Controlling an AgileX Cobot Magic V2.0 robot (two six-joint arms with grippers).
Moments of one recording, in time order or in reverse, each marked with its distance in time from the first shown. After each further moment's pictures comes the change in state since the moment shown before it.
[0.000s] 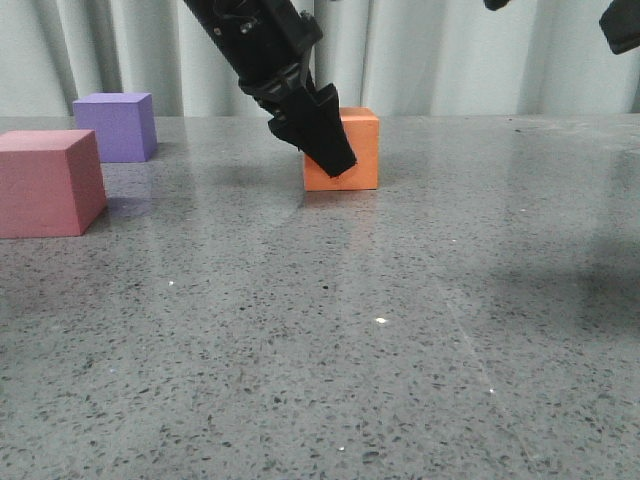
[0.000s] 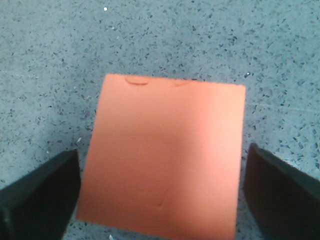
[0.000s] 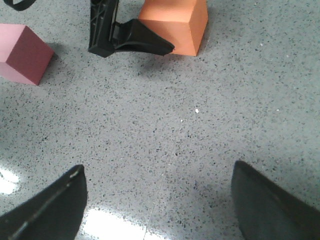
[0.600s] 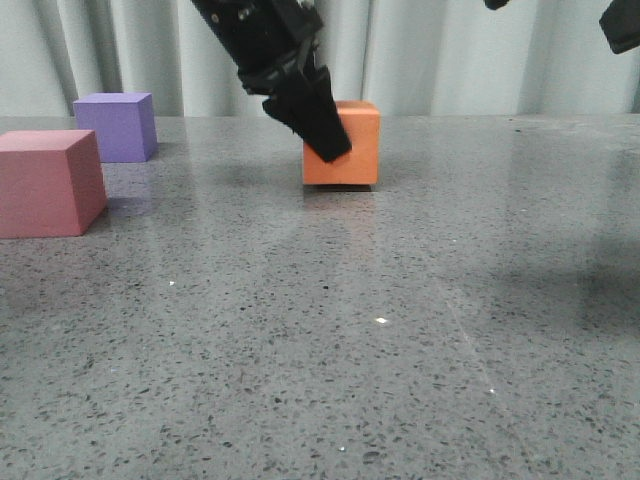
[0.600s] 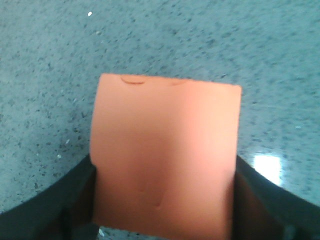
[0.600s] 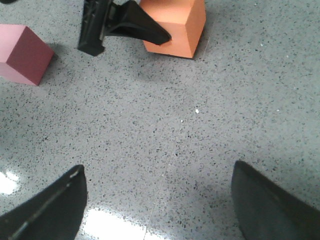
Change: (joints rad) left arm 0.000 0.000 -0.066 -0.002 0.114 -0.006; right arm 0.000 0.000 0.000 0.000 0.000 0.000
